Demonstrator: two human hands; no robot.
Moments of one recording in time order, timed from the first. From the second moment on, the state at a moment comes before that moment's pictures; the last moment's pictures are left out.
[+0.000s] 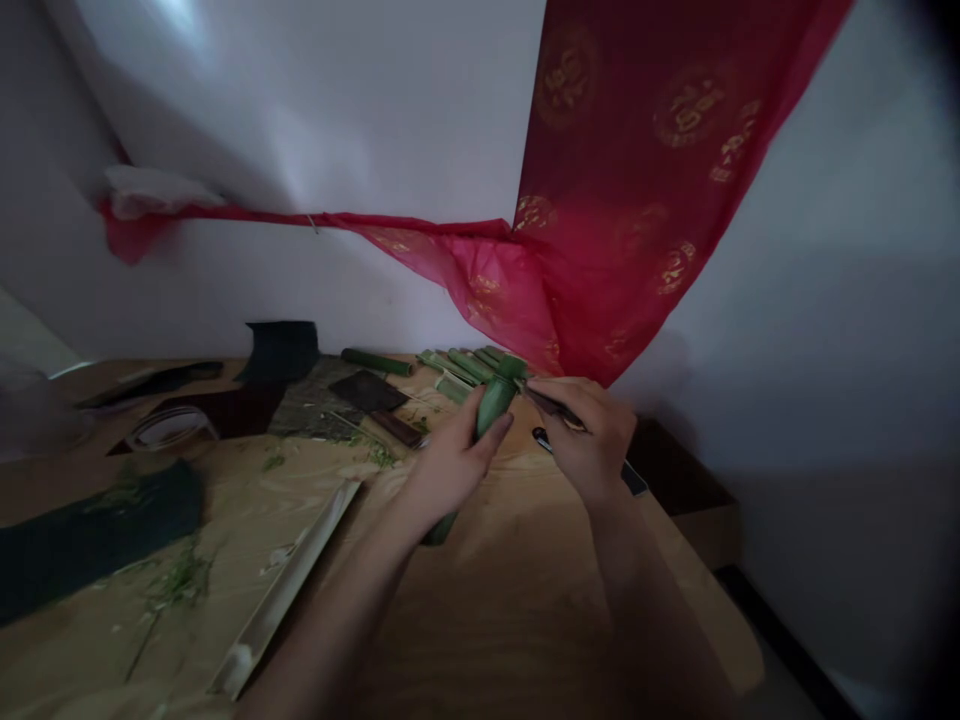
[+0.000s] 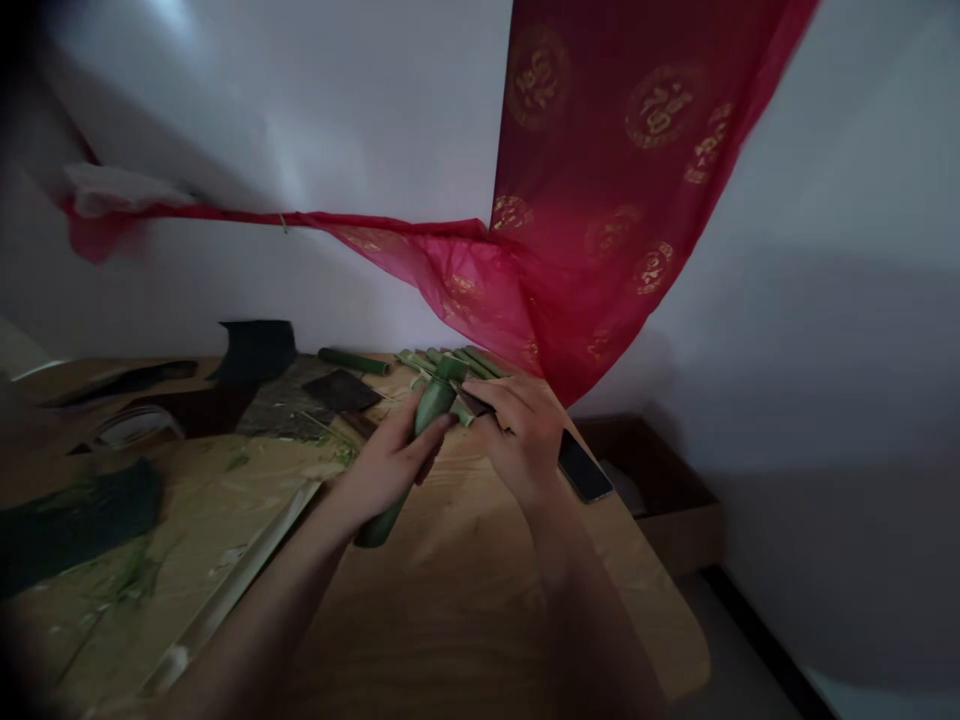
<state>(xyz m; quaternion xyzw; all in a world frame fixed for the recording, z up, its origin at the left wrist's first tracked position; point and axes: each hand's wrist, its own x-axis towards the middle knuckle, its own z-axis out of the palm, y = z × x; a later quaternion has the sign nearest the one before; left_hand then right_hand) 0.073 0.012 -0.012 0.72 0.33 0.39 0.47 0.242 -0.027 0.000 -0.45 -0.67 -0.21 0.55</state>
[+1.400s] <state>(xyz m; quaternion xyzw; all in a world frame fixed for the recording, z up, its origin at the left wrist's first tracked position) 0.016 -0.071 -0.114 0.90 0.41 0.01 0.14 0.238 -0.094 -0.084 -0.61 -0.77 0.09 0.16</state>
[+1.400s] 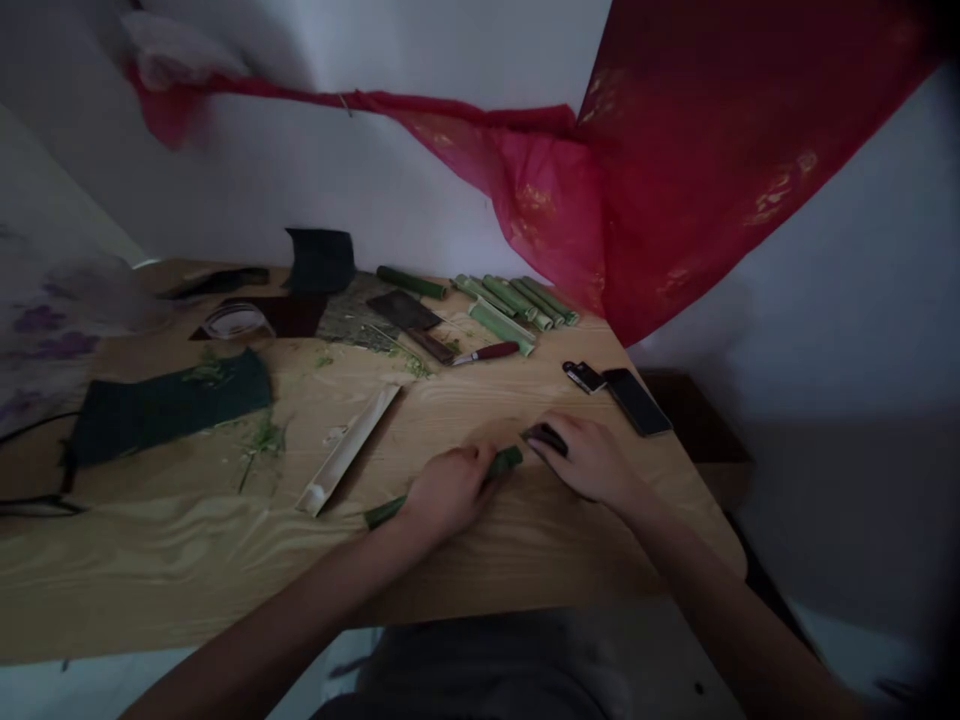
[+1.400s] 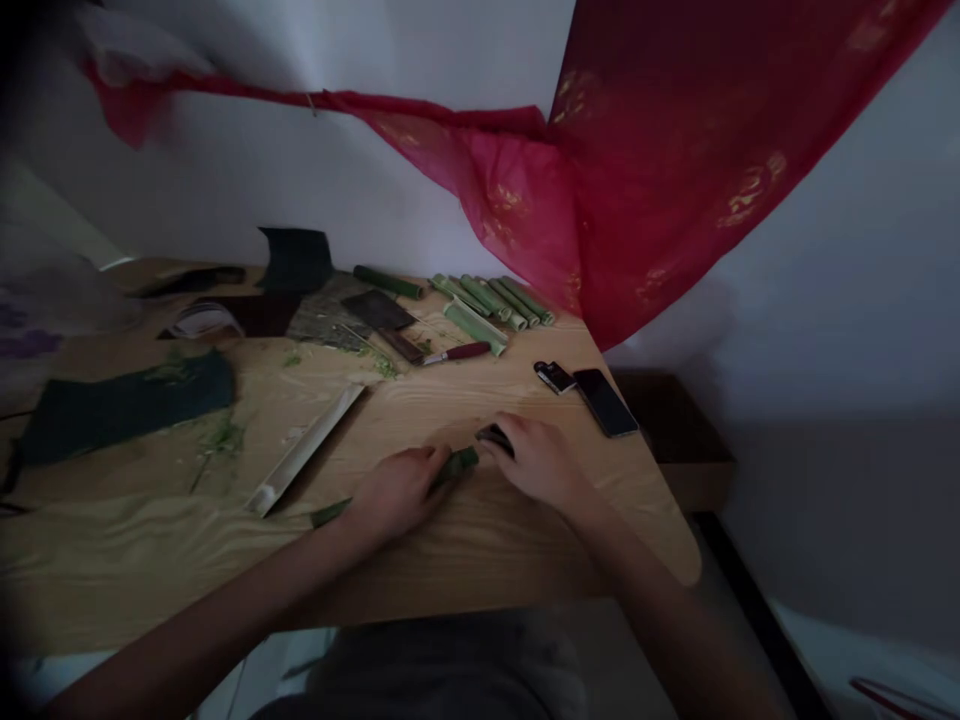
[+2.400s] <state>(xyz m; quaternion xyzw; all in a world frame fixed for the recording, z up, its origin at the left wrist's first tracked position) 0.025 -0.089 -0.132 0.83 0.50 0.08 0.22 0.201 -0.076 -0.120 -0.66 -0.72 0.14 0.16</state>
